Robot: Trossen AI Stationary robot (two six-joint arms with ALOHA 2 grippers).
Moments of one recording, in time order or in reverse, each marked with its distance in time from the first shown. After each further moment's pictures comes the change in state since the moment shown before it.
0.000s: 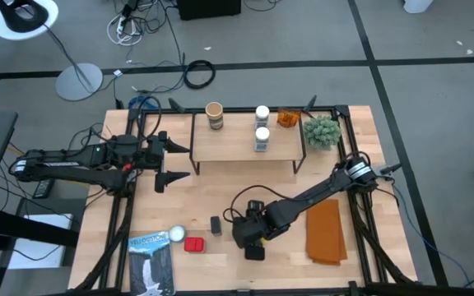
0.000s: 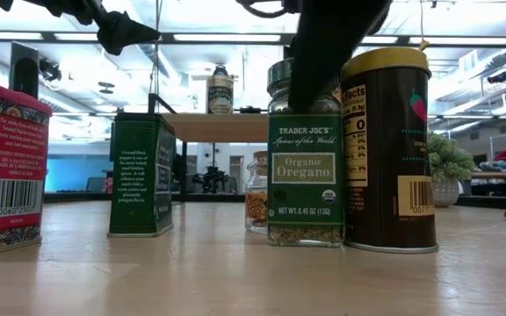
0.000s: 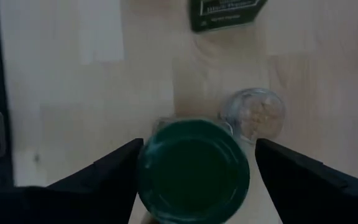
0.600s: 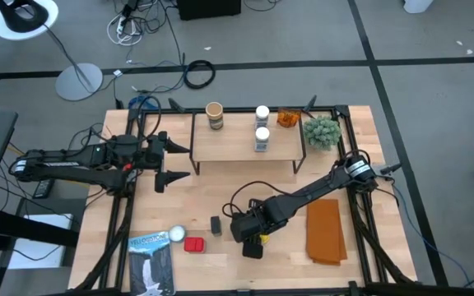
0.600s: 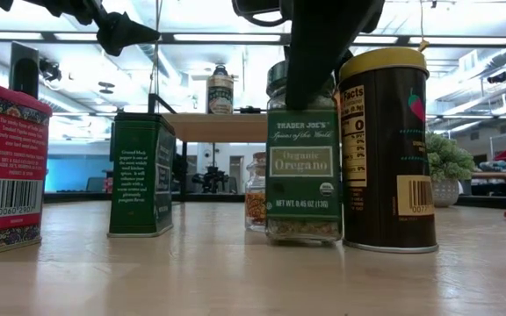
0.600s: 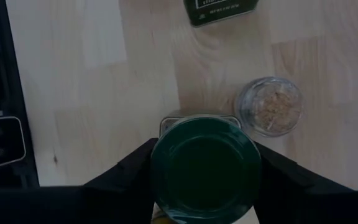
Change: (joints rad) left arm 0.000 0.000 0.000 0.000 0.000 -0.025; right arm -0.034 -0.003 0.003 -0.012 -0.077 0.061
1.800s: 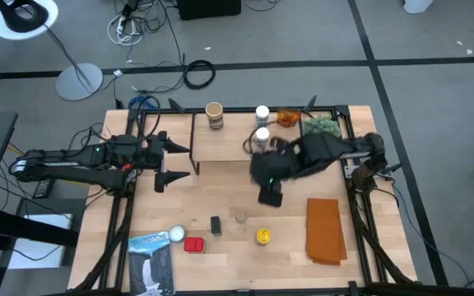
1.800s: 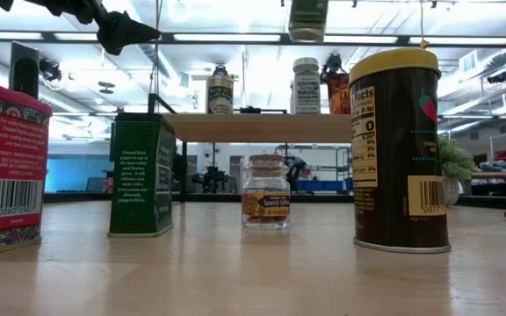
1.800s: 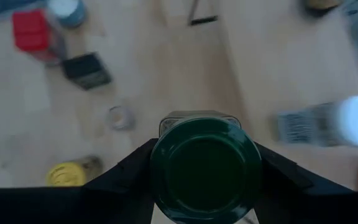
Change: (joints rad) left arm 0.000 0.000 0.000 0.009 0.000 0.000; right arm -0.160 -0.180 0.587 -0.699 0.273 -0.169
